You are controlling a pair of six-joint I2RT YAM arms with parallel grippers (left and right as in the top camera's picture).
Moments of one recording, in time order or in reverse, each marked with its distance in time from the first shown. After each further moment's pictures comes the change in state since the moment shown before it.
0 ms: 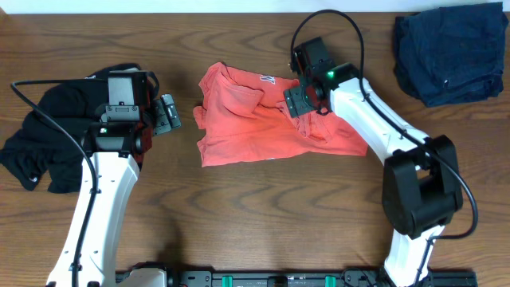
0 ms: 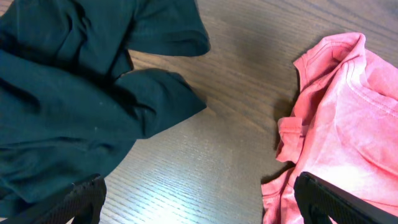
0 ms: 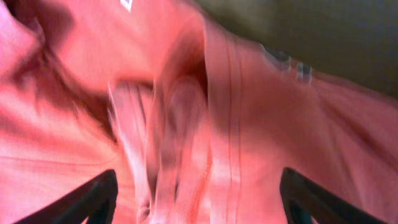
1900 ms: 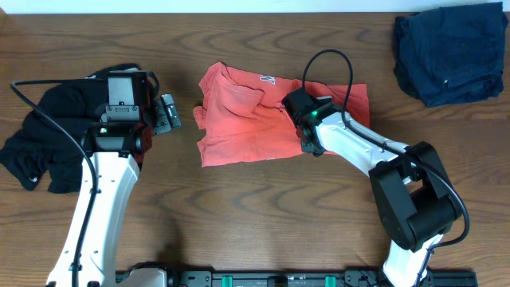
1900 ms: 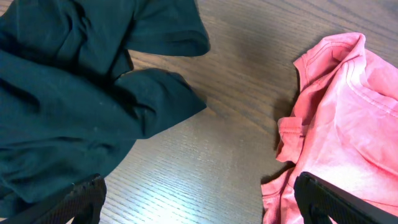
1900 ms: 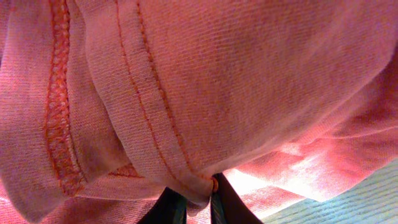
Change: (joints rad) left arm 0.000 0.000 0.000 0.001 0.000 0.000; right arm 0.108 -0.038 -0.328 0.057 0.365 0.389
